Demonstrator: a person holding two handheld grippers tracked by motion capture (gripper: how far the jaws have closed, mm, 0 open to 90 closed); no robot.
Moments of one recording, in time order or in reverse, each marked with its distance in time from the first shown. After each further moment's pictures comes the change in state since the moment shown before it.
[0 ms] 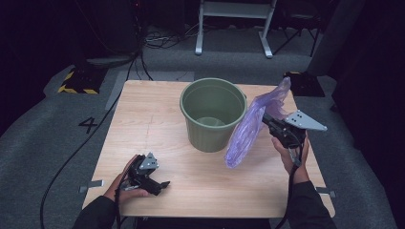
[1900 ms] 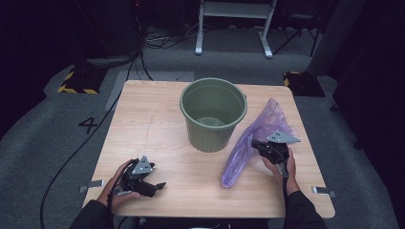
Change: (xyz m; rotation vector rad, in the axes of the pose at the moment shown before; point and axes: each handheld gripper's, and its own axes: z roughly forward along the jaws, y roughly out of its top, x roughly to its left) left arm -0.004 -0.015 -0.016 -0.035 0.009 0.001; right arm 0.000 -0.102 0.029 0.299 0.064 0.048
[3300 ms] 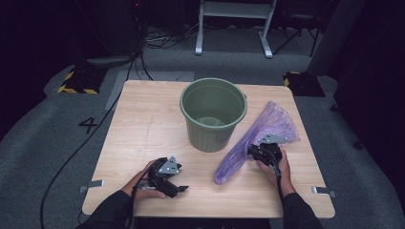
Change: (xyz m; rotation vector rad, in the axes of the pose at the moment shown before) left arm -0.018 0.041 0.041 -0.004 -0.159 0.153; right arm 0.000 -0.020 0.033 0.177 -0.025 0.012
